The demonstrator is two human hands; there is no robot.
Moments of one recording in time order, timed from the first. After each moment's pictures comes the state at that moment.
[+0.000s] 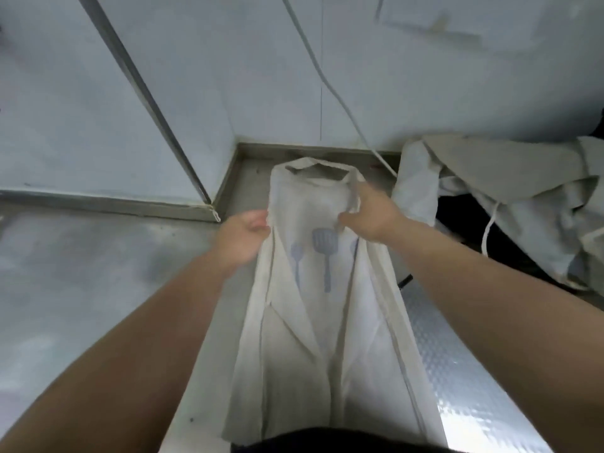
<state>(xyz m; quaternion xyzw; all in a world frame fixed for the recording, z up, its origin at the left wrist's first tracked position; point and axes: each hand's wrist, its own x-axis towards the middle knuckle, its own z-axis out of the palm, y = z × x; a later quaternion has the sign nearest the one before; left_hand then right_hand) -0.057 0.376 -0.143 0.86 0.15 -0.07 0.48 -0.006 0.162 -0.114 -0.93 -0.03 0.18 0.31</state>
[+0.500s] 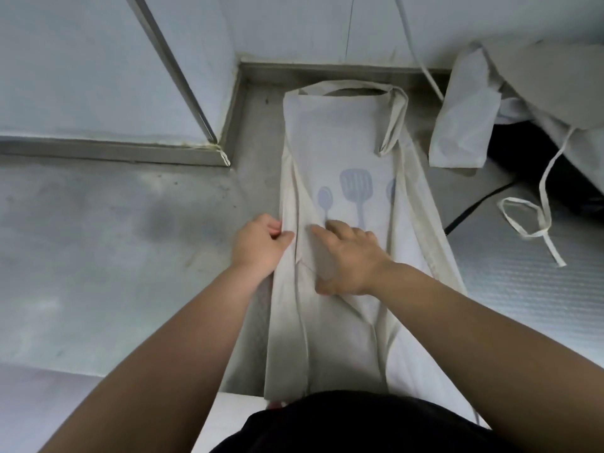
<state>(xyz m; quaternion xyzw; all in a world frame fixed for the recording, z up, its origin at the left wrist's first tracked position) -0.102 0.401 -0.228 0.91 0.20 -0.10 0.34 -0.102 0.234 -0.206 -0.93 -0.20 0.30 0.10</state>
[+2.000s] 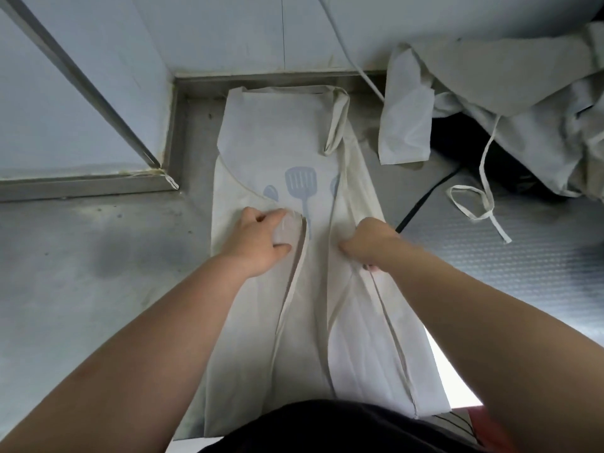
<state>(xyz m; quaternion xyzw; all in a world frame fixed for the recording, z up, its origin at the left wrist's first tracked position) -0.059 0.377 -0.233 0.94 -0.05 -0.23 0.23 -0.070 0.184 -0.201 -0.88 0.21 0.35 0.24</state>
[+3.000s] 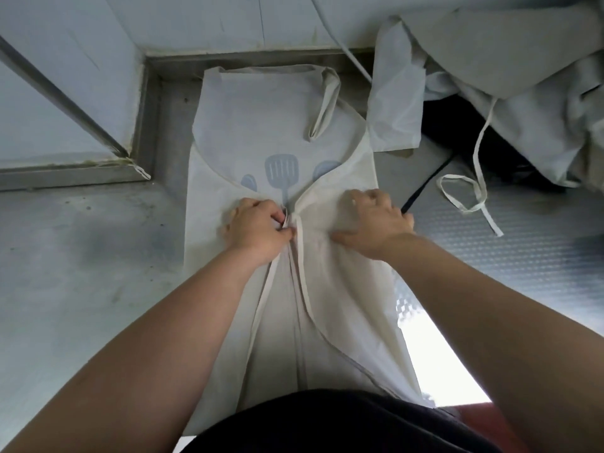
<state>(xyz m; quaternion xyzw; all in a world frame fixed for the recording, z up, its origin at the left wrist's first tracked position) -0.056 0.328 -0.237 0.95 0.06 -0.16 0.25 -0.071 0.141 -0.210 -0.95 0.09 0.26 0.15</state>
